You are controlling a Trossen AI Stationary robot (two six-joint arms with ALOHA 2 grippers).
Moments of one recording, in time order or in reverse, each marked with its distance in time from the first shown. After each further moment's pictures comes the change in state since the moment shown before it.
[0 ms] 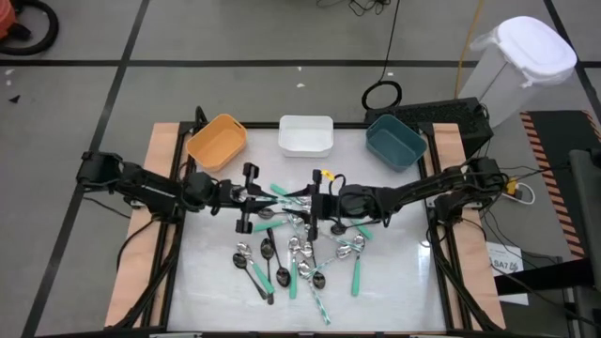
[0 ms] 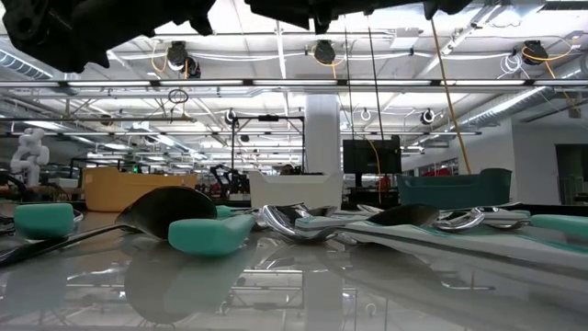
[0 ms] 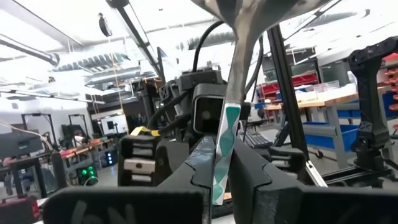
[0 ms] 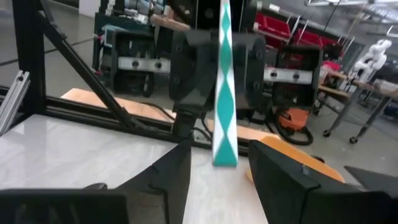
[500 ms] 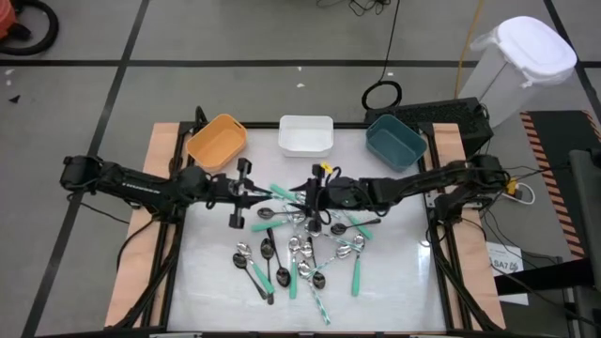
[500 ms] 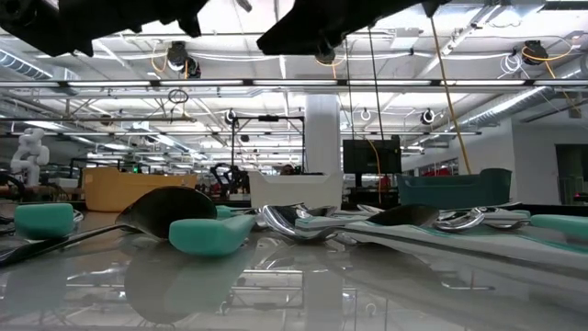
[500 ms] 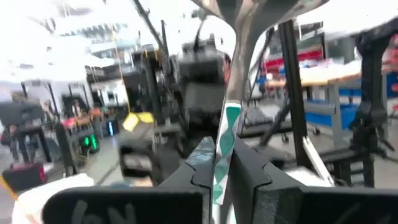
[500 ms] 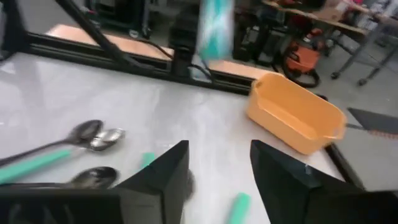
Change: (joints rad) left arm 0.033 -0.213 0.000 -0.330 0.002 -0.029; right arm -0.044 -0.019 0.066 -0.363 -0.003 0.078
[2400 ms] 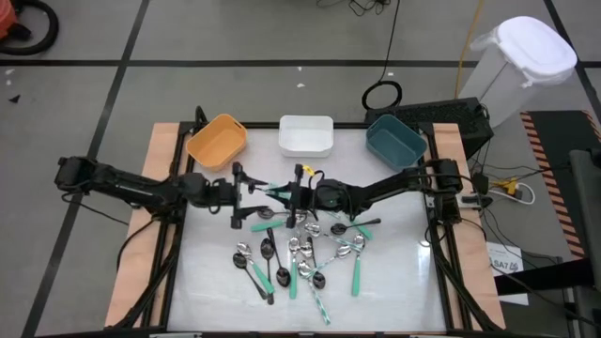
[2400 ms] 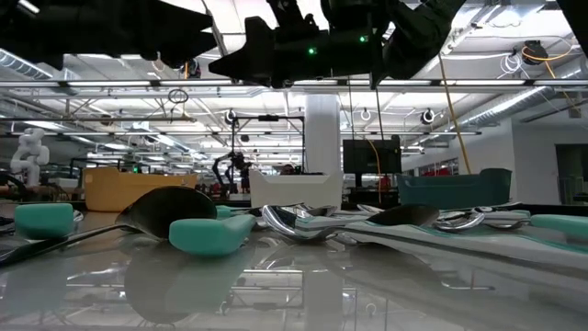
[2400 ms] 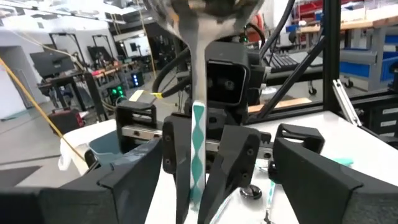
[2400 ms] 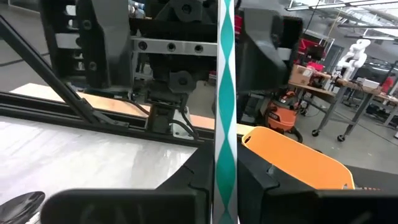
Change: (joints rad) left arm -0.028 -0.095 -0.081 -0.241 -0.185 0.032; right arm -0.079 0.339 0.014 0.658 -0.058 -0.078
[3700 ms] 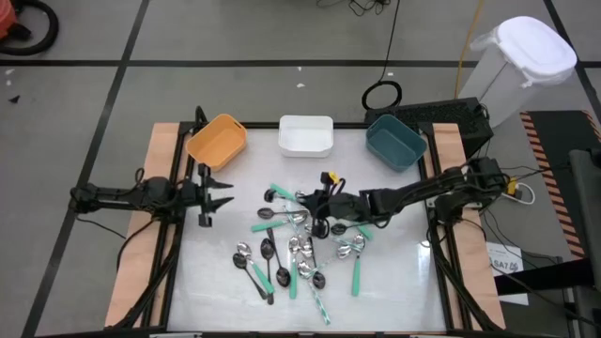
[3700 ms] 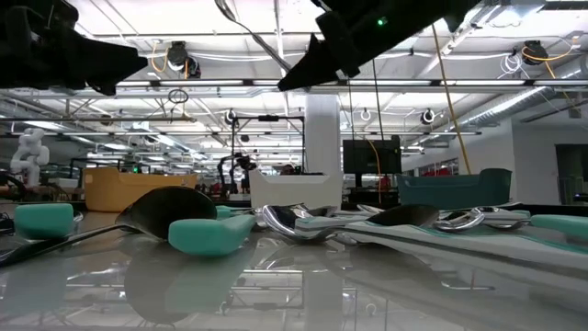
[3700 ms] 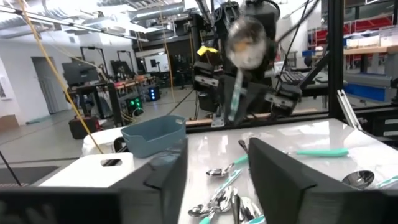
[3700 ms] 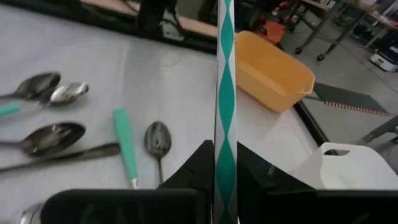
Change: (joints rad) left arm -0.003 -0.947 -0.324 -0.534 -0.064 -0.031; right arm 0.119 -0.323 -0.109 -0.649 0.268 0.098
